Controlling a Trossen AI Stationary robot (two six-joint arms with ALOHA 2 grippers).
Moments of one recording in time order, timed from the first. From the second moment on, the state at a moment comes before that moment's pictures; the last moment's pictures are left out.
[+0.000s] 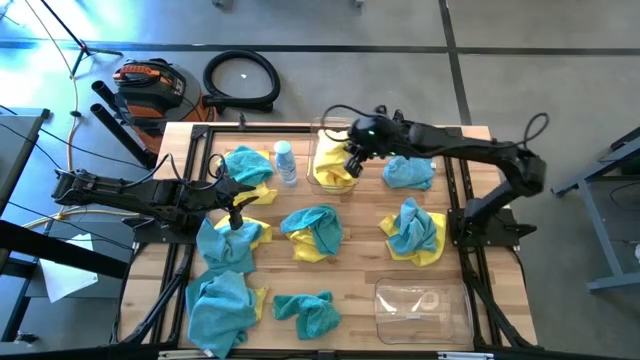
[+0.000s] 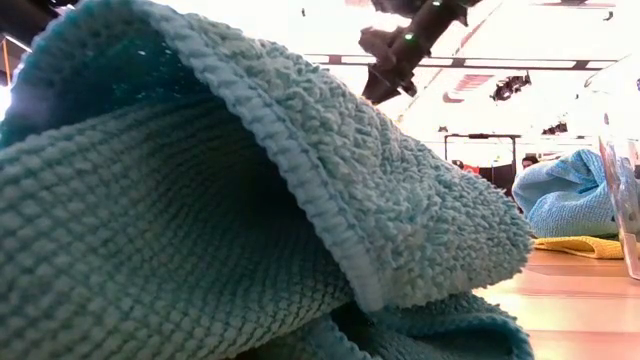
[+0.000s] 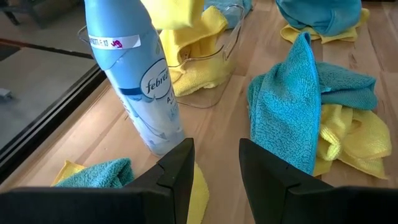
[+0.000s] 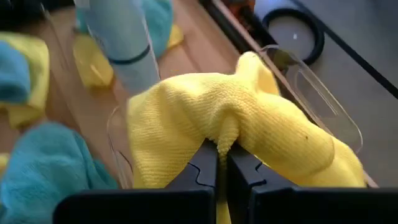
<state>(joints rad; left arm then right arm) -0.09 0.56 0.38 -0.34 -0.46 -0.13 -0.37 1.56 1.34 -0.55 0.10 0.05</state>
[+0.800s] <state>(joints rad) -0.09 0.56 0.38 -0.35 -0.46 -0.14 -0.37 2.12 1.79 -0.96 0.10 -0.32</state>
